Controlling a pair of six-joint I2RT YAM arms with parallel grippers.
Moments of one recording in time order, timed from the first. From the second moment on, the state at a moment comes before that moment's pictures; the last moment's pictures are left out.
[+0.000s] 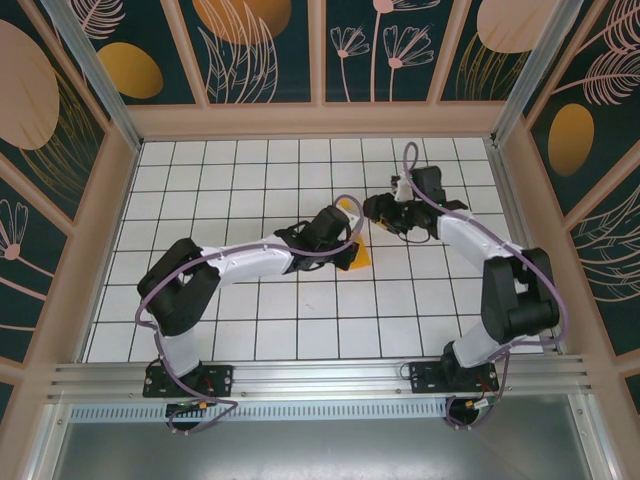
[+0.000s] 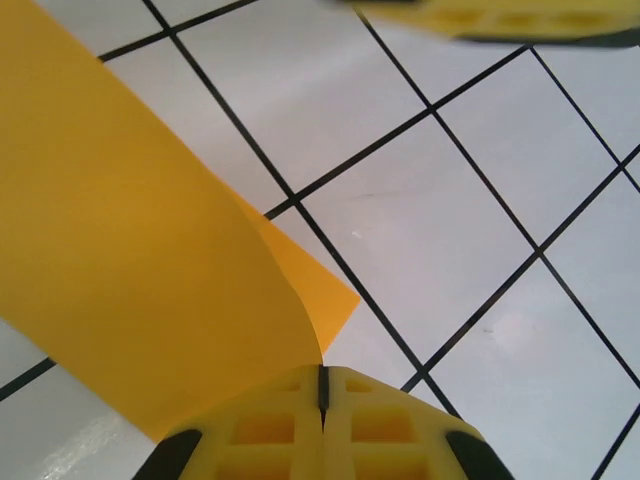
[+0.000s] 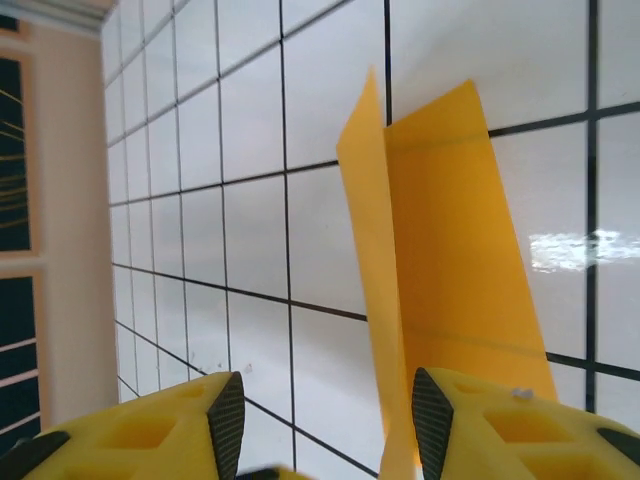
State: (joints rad) left arm -0.88 1.83 1.17 -0.14 0.11 -0.40; right arm 0.25 1.54 0.98 -0.27 -0.61 0.63
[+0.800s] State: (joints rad) left arm -0.80 1.83 1.10 -0.11 0.27 -0.50; right arm 0.37 1.73 0.86 -0.22 -0.57 0.65
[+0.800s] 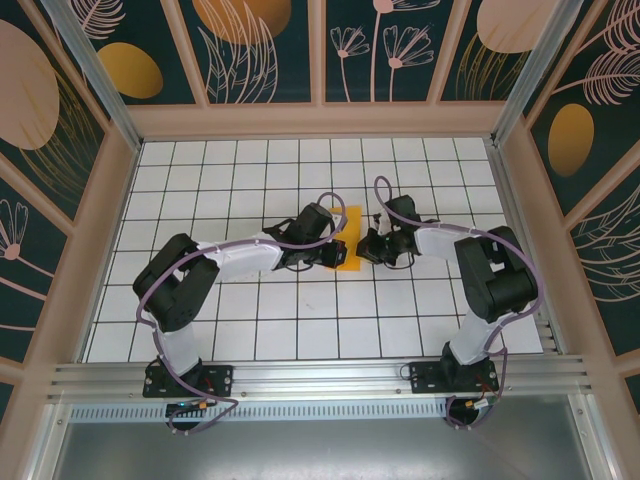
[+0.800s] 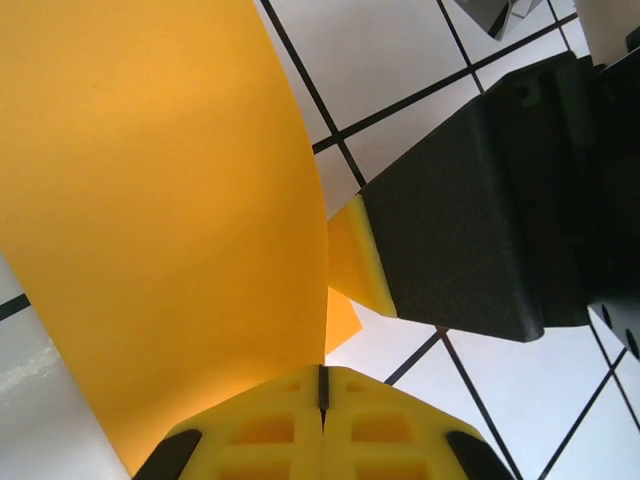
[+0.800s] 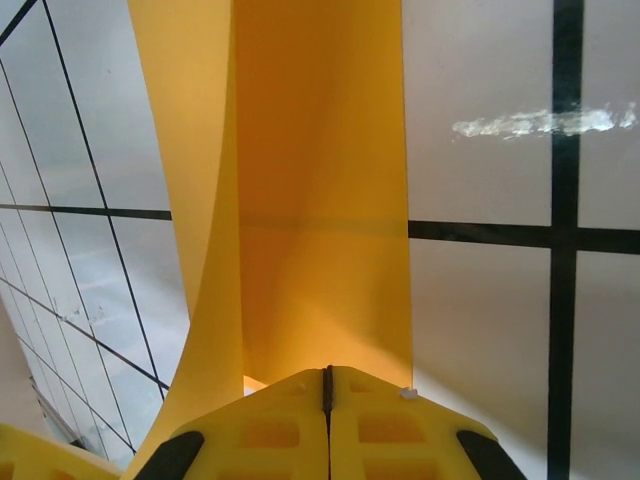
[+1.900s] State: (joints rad) left arm -0.75 1.93 1.25 -0.30 0.11 -0.37; right arm 0.40 1.77 0.87 -0.24 -0.51 0.62
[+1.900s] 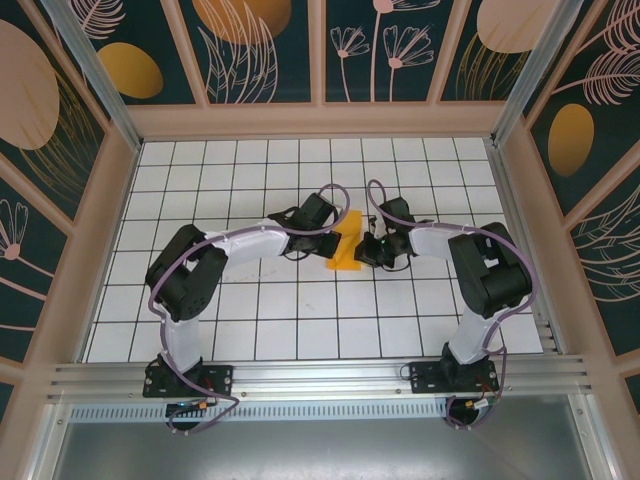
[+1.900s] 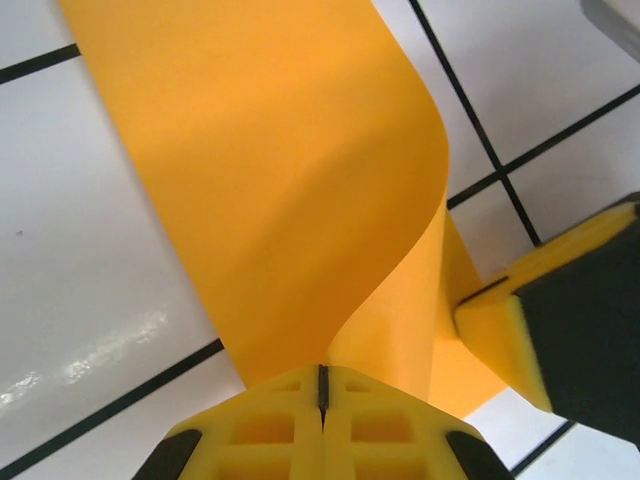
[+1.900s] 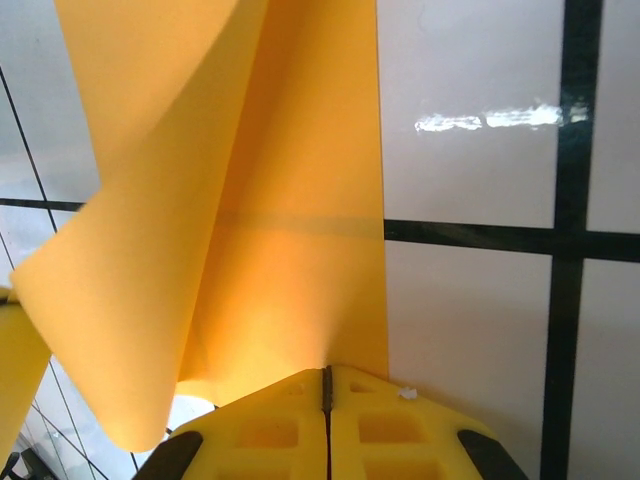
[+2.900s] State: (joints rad) left arm -0.71 2.04 1.31 -0.30 0.12 -0.33; right arm 0.41 1.77 0.89 -0.27 -0.49 0.60
